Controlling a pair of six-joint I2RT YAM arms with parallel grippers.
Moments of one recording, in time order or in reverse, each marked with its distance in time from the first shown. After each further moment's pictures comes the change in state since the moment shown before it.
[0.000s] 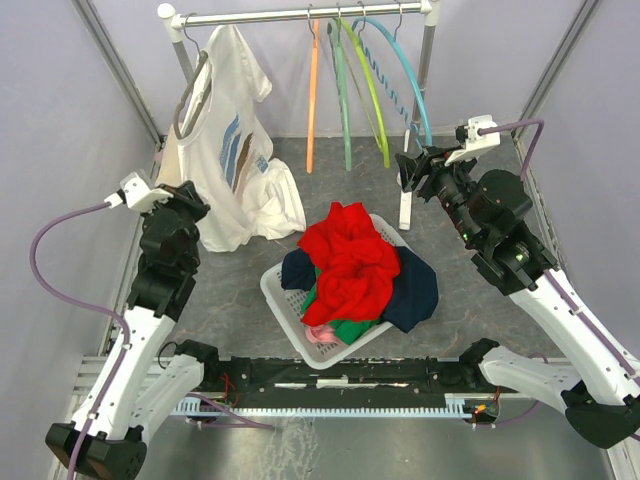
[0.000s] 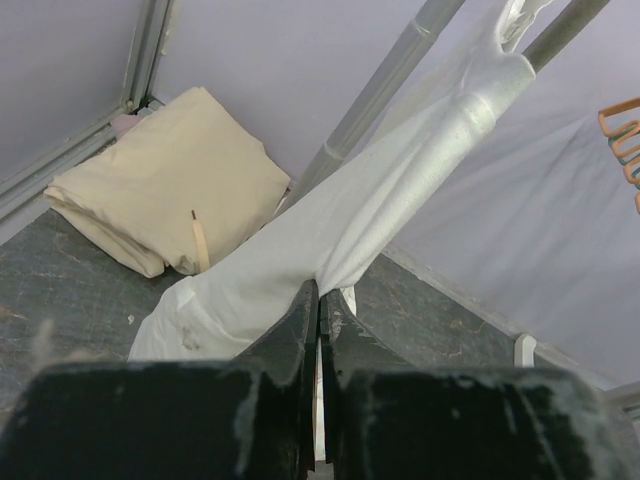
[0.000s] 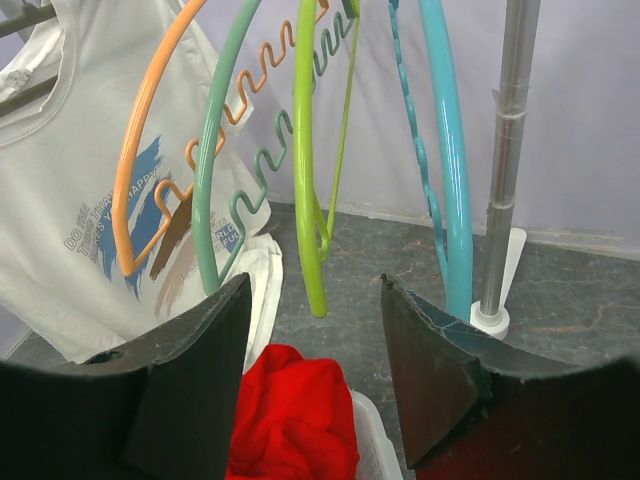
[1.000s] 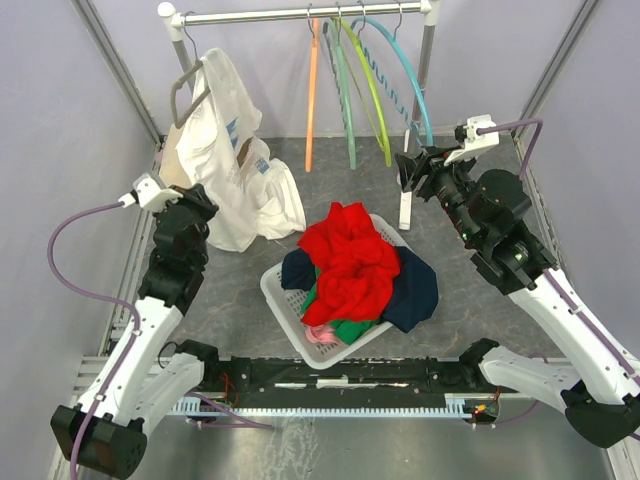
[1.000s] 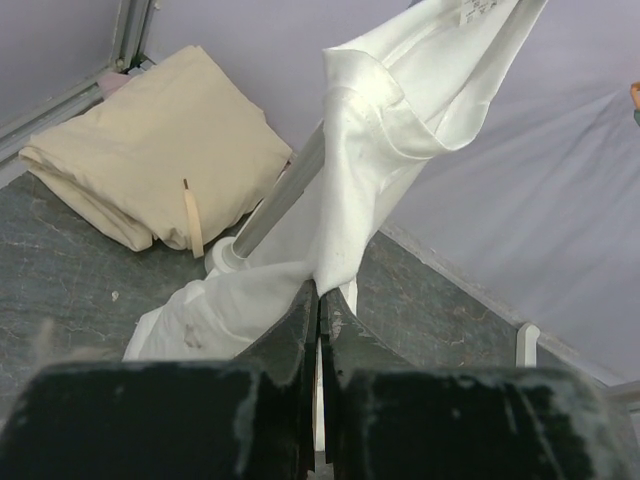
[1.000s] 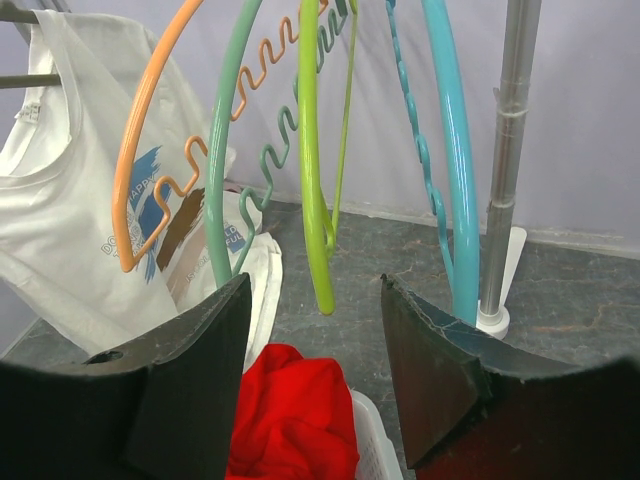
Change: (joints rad) left arm 0.000 0.064 -0.065 0.067 0.006 -0.063; right arm 0.000 0.003 0.000 0.000 0.000 0.000
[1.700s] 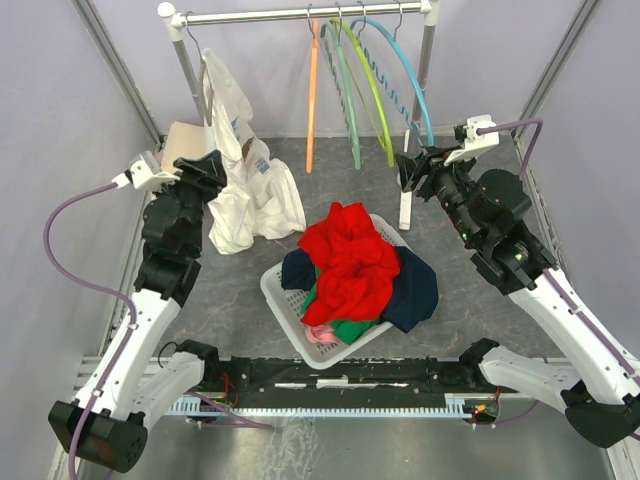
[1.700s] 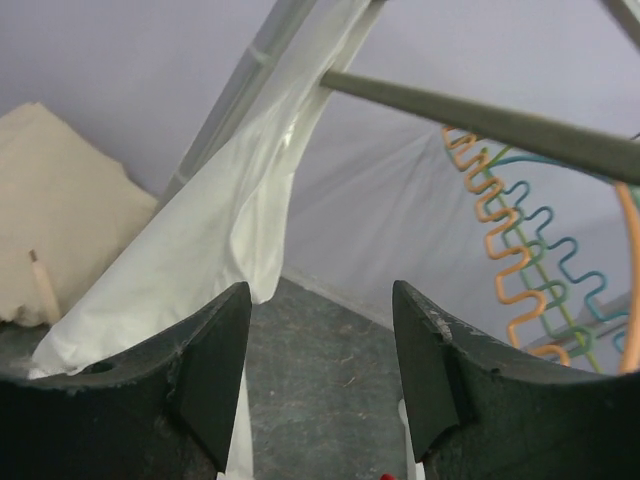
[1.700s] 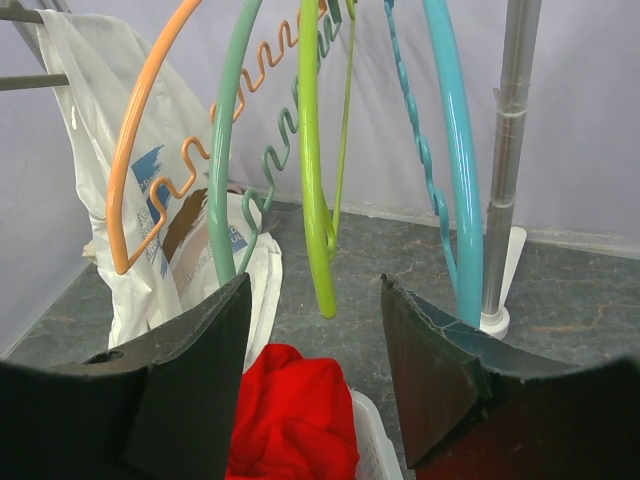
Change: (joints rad) left arm 0.000 0.043 0.089 0.134 0.183 0.002; right arm 0.000 0.000 0.000 0.000 0.000 0.000
